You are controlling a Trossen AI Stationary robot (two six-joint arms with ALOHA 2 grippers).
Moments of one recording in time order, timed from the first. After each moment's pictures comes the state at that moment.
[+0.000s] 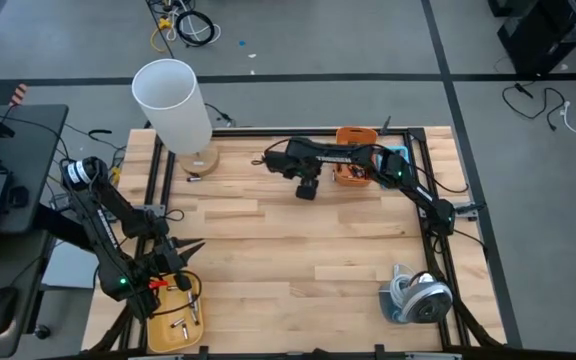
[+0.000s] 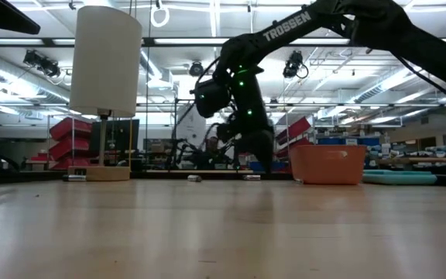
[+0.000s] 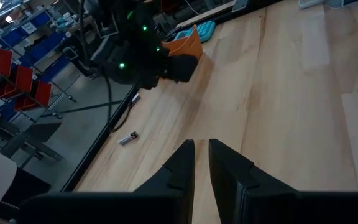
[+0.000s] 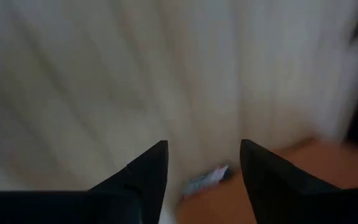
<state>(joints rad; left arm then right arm) -1.15 1.35 0.88 -1.44 -1.23 -1.47 -0.32 2.41 2.06 -1.44 0.32 0.04</state>
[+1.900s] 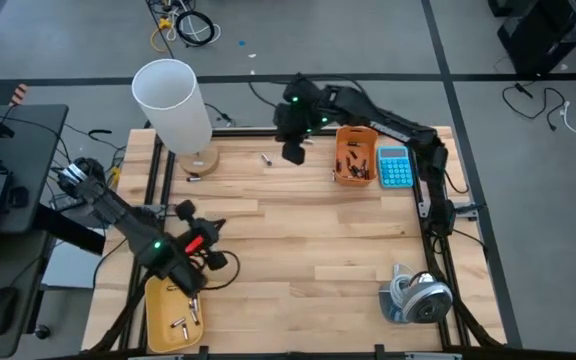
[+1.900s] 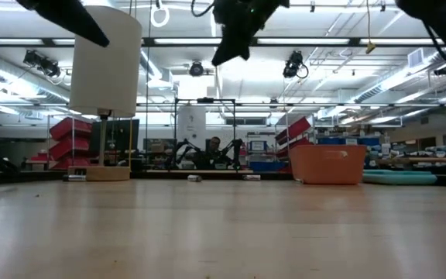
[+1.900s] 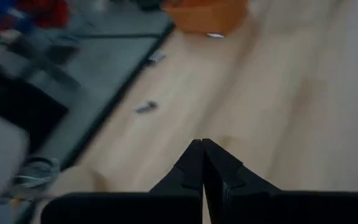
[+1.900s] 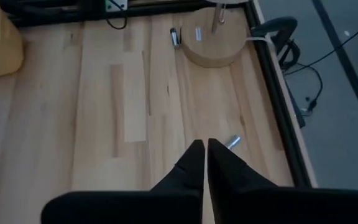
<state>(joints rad) -0.70 1.35 1.07 -1.18 -1.06 -1.02 -0.41 2.03 2.21 -1.02 -0.22 -0.21</state>
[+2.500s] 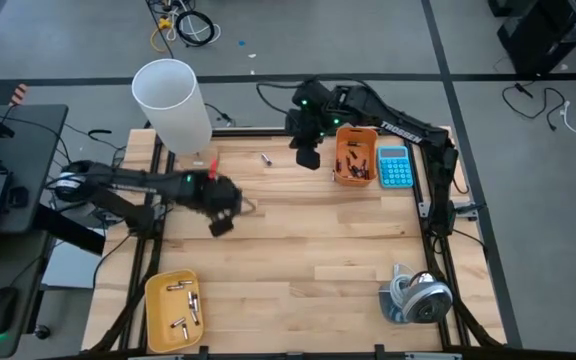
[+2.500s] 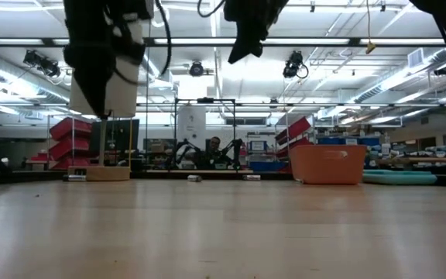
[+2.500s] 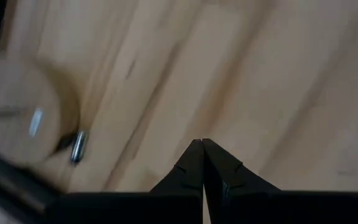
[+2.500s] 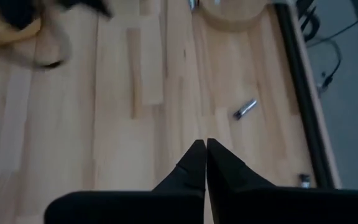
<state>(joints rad) -0.01 1.34 1.06 -1.16 -0.30 -0.44 -0.40 1.94 2.16 -1.17 -0.23 -0.23</state>
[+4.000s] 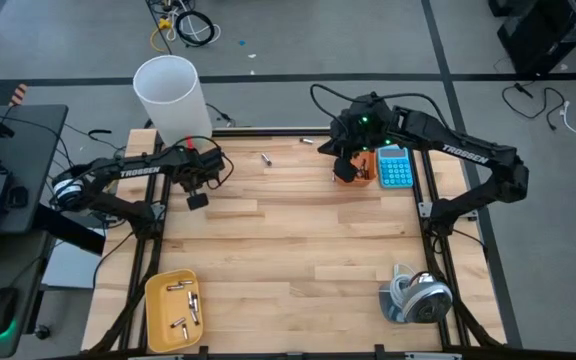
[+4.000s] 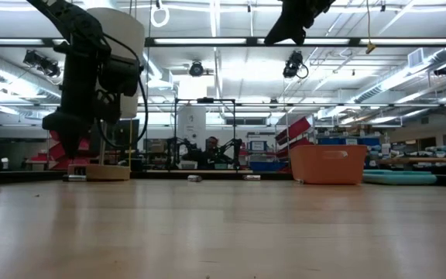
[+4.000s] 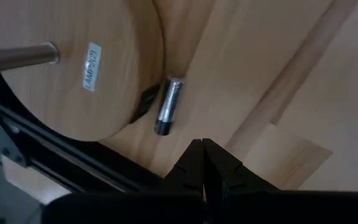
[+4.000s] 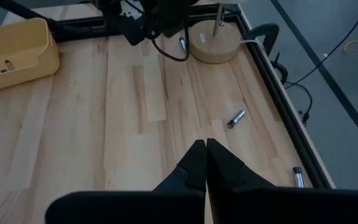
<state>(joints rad) 0.56 1.31 0.75 -0.99 -0.35 0.17 -0.39 1.39 1.43 -0.72 -0.20 -0.12</state>
